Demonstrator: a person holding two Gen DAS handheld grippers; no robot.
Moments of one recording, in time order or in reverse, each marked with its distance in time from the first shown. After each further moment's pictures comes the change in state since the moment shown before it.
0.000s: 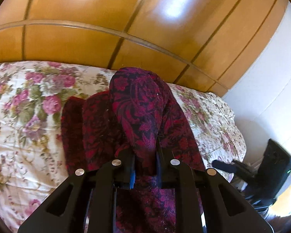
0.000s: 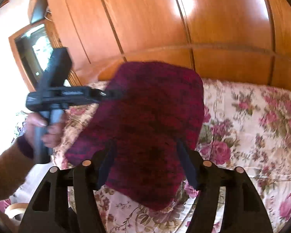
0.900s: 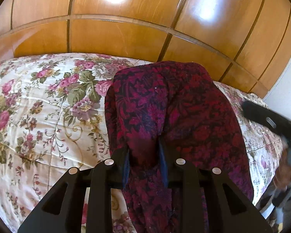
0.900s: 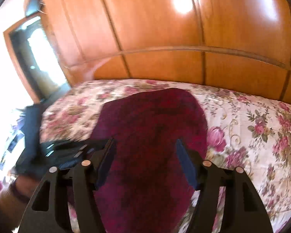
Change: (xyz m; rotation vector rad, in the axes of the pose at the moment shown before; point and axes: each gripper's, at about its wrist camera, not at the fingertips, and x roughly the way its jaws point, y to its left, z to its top) left arm 0.000 0.035 -0.047 -0.027 -0.045 0.330; right arm 0.068 0.023 0.076 -0.011 0.064 -0.051
